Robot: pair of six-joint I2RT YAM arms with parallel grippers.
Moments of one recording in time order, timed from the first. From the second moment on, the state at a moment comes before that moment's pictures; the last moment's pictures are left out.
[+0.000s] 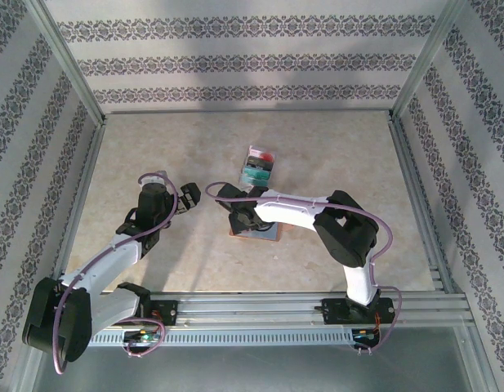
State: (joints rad) left arm -0.26 1.07 0.48 0.05 -0.04 -0.64; right arm 0.93 1.96 1.35 -0.76 0.25 0.65
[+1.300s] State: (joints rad) left arm -0.50 1.17 0.49 0.03 -0.02 -0.63; right arm 0.81 1.65 1.01 -0.71 0.30 0.65
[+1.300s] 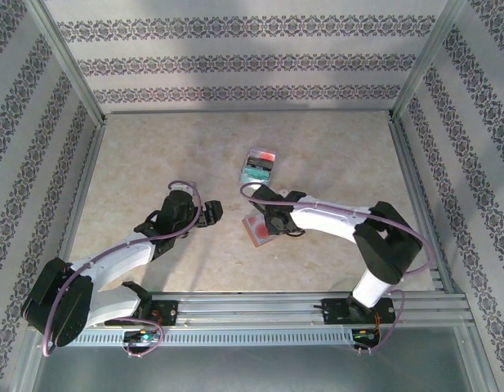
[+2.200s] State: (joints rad) left arm -0.62 1.34 0.55 0.11 -0.03 -0.67; right arm 0.87 1.60 1.00 -0.59 0.14 0.49
